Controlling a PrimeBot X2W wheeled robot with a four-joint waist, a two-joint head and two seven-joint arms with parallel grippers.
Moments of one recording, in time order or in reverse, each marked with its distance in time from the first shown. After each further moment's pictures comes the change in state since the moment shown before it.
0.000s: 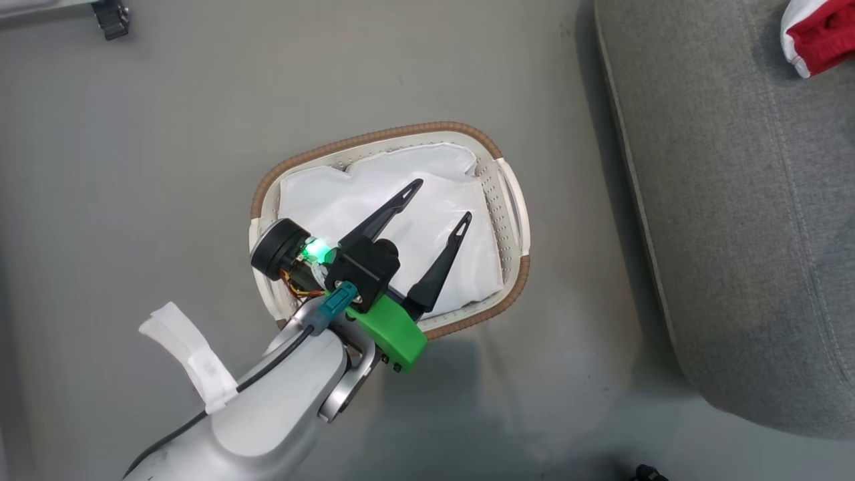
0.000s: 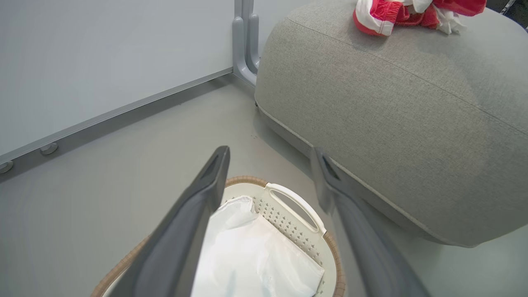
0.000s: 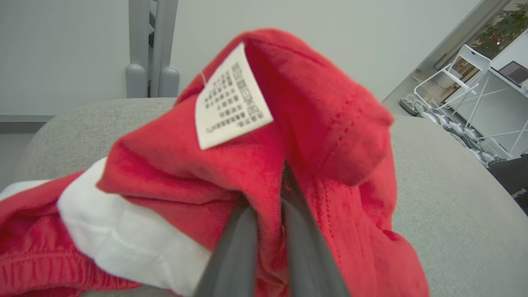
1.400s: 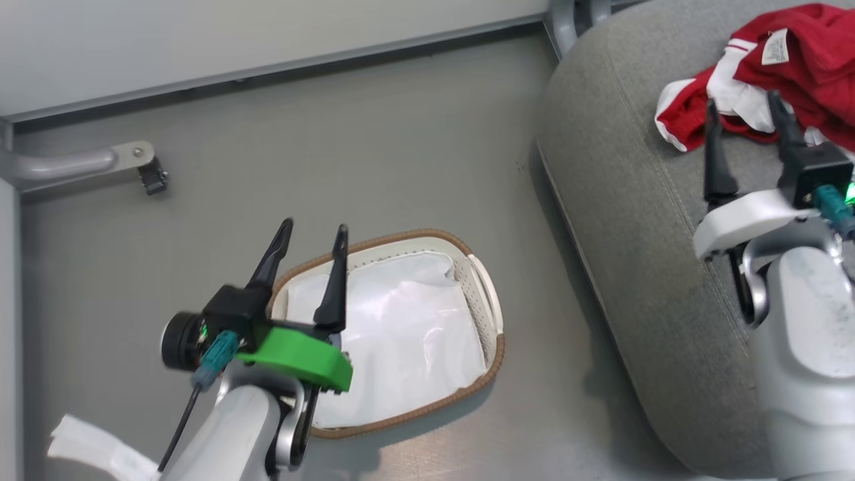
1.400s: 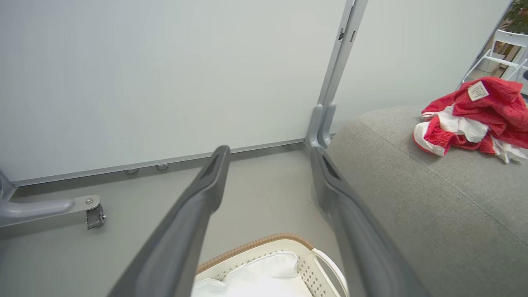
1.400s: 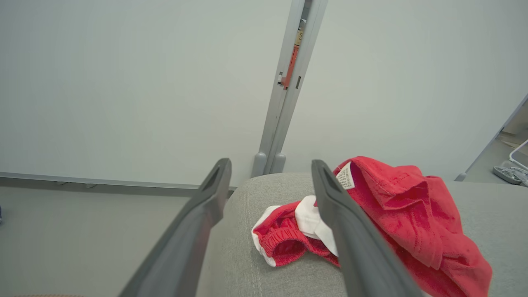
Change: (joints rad) left arm 0.321 -0.051 0.414 -0.078 0.016 0.068 -0.025; right arm 0.446 0.328 0.270 -0.483 0.124 0.000 -0.047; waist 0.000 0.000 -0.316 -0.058
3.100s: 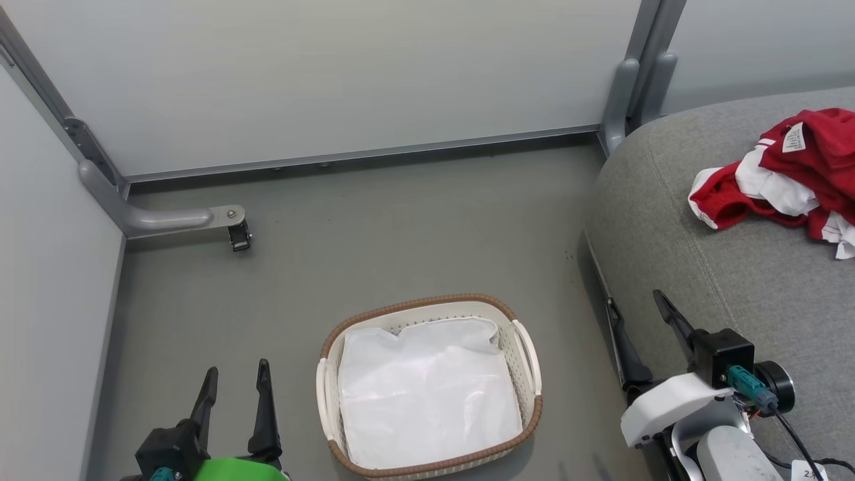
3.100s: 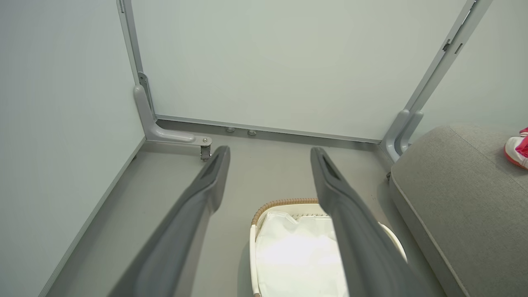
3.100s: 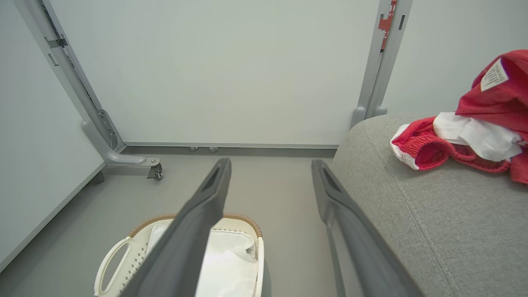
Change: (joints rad) left arm 0.405 -0.147 0.421 -0.009 0.165 -0.151 0.000; right arm 0.444 0.074 0.213 -0.128 0.215 0.000 0.000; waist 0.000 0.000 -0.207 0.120
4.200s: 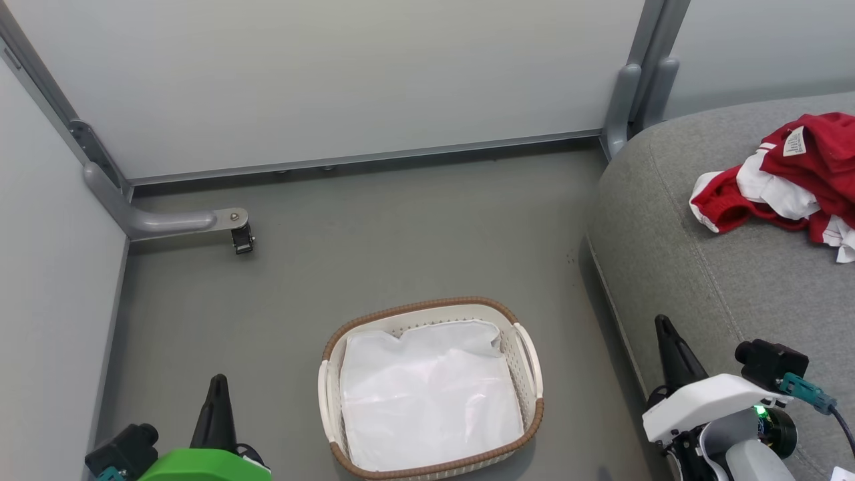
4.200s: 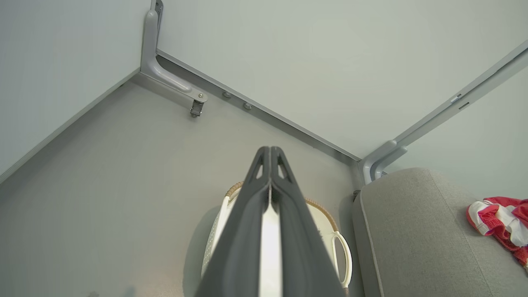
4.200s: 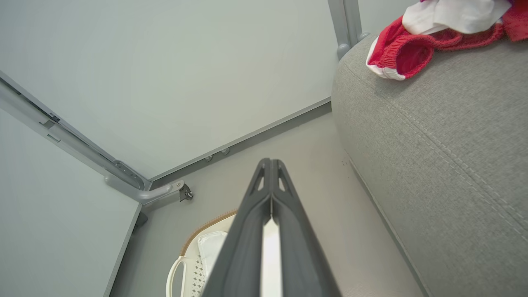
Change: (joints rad) left arm -0.021 -0.004 0.052 0.043 -0.357 -0.022 0.104; right arm 0.032 0.007 -0.050 0.012 0.404 0.000 0.105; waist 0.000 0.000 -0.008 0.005
